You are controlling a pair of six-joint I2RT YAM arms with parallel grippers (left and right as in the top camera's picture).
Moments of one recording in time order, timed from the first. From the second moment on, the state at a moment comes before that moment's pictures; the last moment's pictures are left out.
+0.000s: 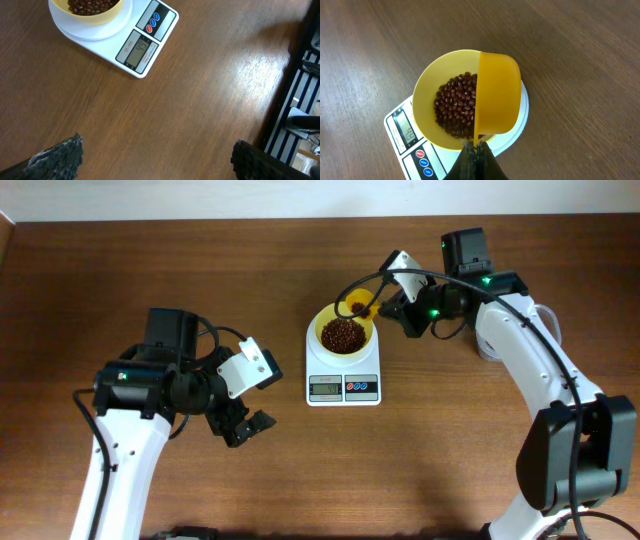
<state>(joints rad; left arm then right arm) -0.08 1.25 1.23 -1.25 0.52 0.90 0.17 1.86 1.50 -0.70 -0.64 -0.57</state>
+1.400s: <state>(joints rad) -0.08 1.25 1.23 -1.25 0.52 0.90 0.19 1.82 1.50 -0.70 -0.72 -0.52</state>
